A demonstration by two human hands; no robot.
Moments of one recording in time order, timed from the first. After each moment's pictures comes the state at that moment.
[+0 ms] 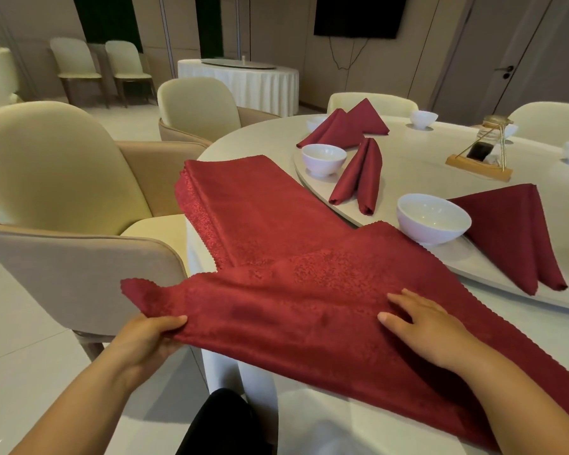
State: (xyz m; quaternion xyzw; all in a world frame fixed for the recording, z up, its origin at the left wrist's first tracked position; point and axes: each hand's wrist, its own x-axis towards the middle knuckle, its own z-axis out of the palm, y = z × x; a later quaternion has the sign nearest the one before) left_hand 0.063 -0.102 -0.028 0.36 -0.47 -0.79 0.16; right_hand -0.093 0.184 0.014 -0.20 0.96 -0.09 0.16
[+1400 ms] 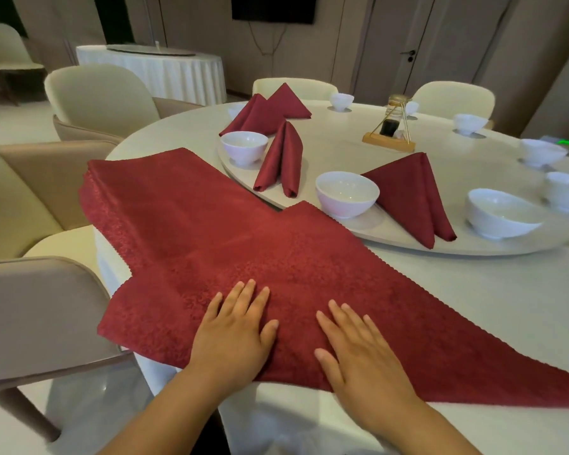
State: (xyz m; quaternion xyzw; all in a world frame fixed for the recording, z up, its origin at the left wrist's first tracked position) left_hand -0.007 0.033 -0.039 0.03 -1.00 -0.04 0.05; right_hand -0.024 0.212 -0.036 -0.24 0.97 -0.03 0.02
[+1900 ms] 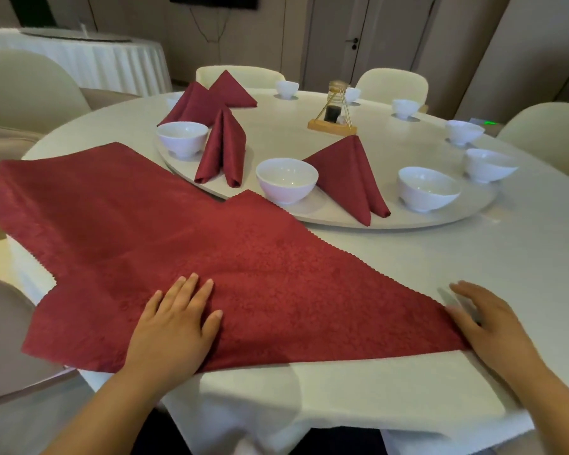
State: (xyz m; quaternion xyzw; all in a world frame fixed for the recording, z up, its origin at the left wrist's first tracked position) left_hand -0.011 0.035 -0.050 0.01 -0.99 0.00 0.10; right_hand -0.042 0.406 -0.018 0.01 0.96 -0.24 -0.16
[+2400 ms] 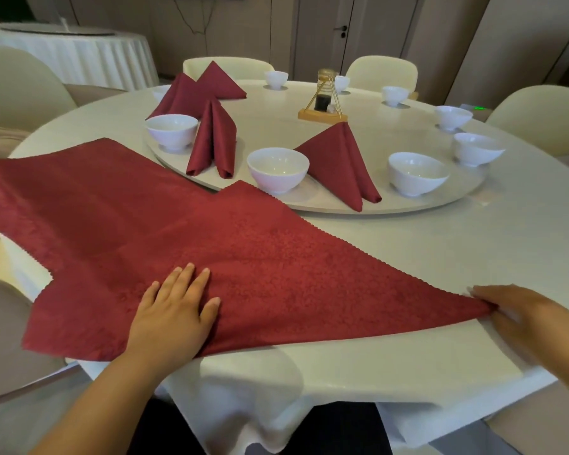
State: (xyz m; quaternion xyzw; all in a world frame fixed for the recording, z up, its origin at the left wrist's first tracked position) left_hand -0.008 0.038 -0.041 0.03 -0.99 -0.09 0.07; right_hand -0.021 0.454 -0.010 -0.09 0.98 -0.12 -0.16
